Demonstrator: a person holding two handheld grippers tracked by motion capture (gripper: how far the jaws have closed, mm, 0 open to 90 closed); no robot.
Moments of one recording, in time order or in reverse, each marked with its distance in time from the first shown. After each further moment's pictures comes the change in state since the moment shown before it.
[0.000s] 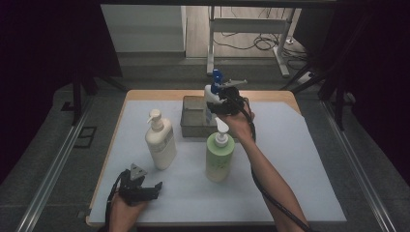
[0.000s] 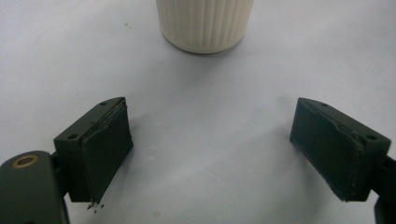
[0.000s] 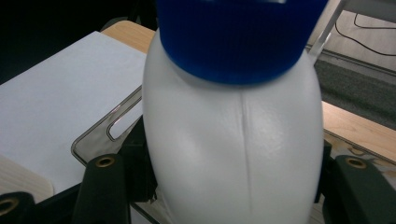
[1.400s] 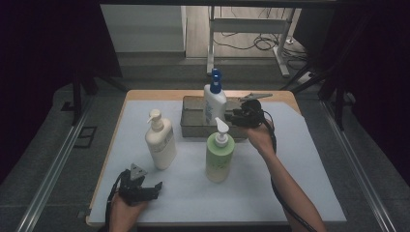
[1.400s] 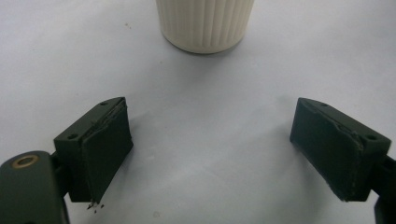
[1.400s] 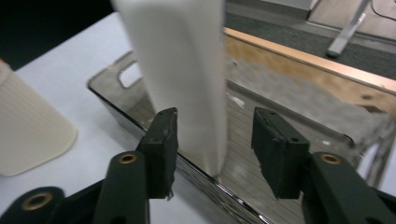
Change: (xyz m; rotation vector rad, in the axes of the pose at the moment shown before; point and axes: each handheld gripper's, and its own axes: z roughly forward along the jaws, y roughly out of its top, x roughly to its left) left arm 0.000 0.000 0.000 -0.002 0.001 -0.001; right arm -0.039 -0.052 -0.038 0.021 0.110 0.054
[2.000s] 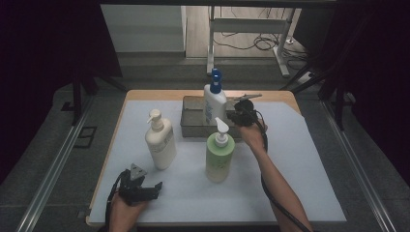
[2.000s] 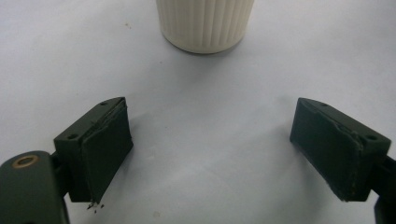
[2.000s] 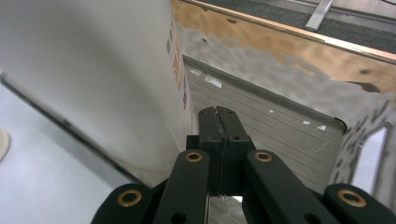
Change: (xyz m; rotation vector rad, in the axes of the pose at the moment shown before) left arm 0.000 0.000 0.000 0.000 0.000 0.000; right arm -0.011 -0.007 0.046 0.078 -0.094 0.038
